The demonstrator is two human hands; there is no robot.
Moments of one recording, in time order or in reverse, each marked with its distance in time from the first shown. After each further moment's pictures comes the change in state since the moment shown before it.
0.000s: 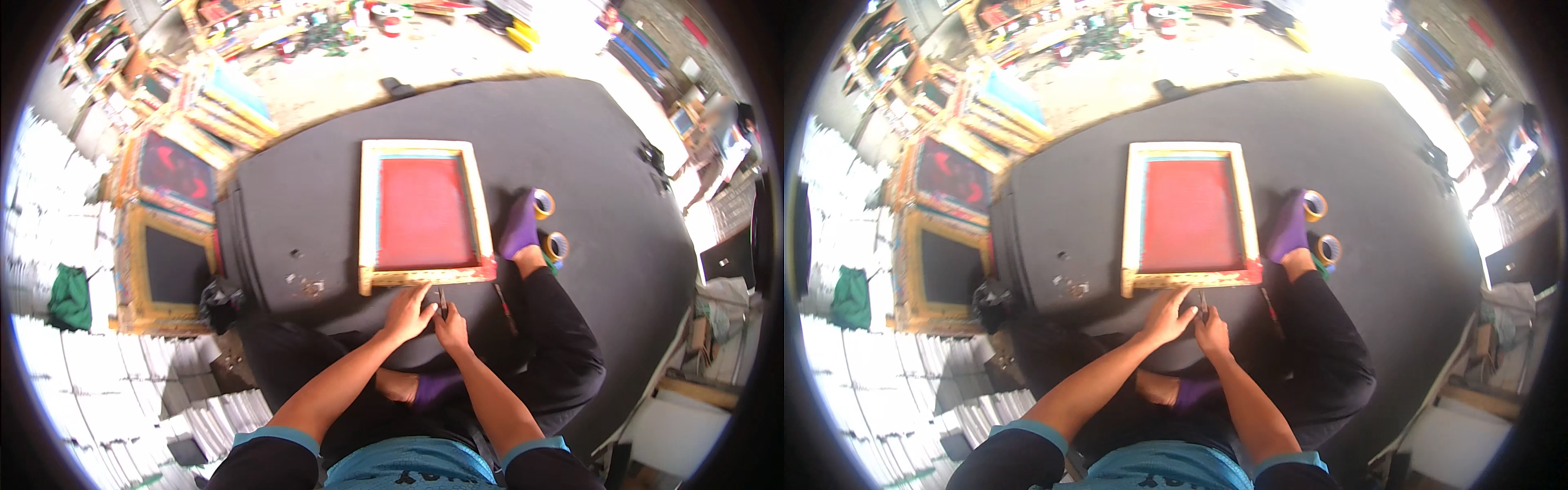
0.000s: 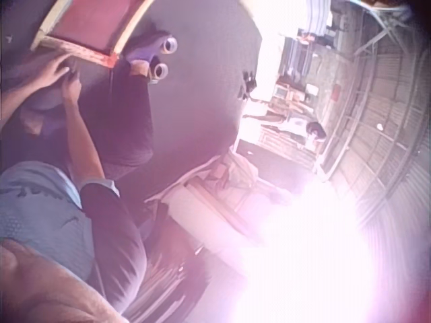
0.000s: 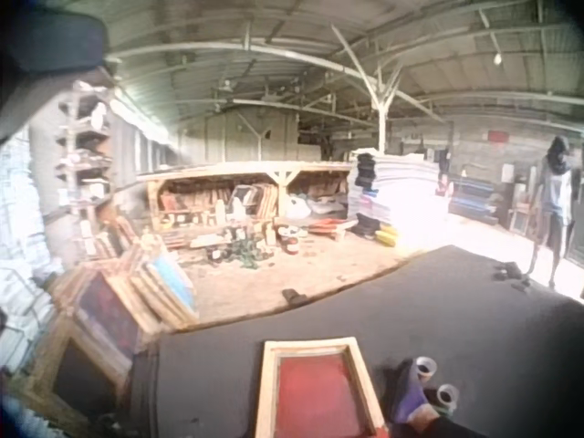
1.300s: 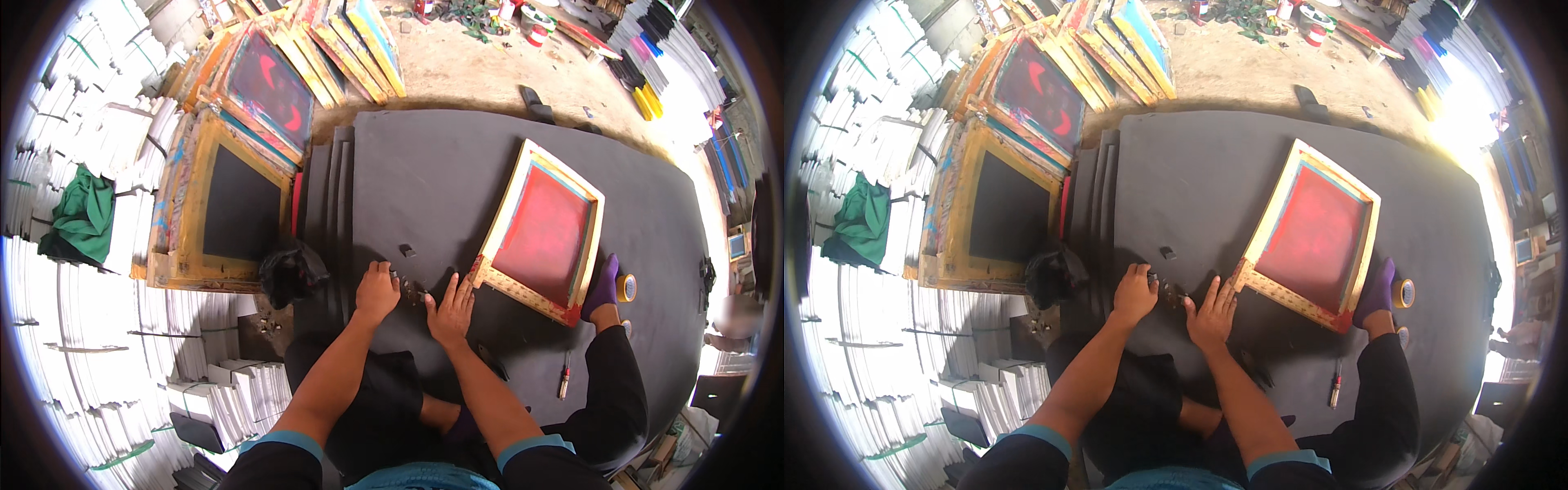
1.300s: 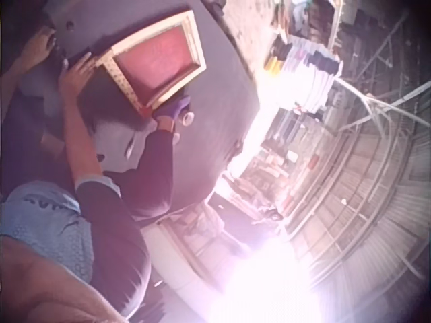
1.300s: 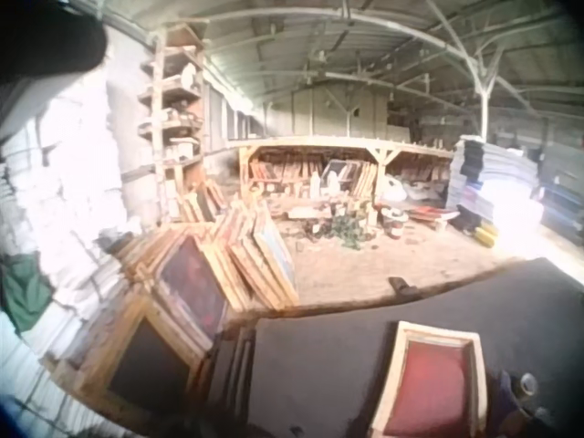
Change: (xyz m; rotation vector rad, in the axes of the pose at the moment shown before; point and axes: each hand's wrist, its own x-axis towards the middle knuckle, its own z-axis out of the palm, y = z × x) left_hand -0.052 -0.181 -0.212 0.262 0.244 -0.729; right_hand 0.048 -0.134 0.219 -0.615 0.159 -0.678
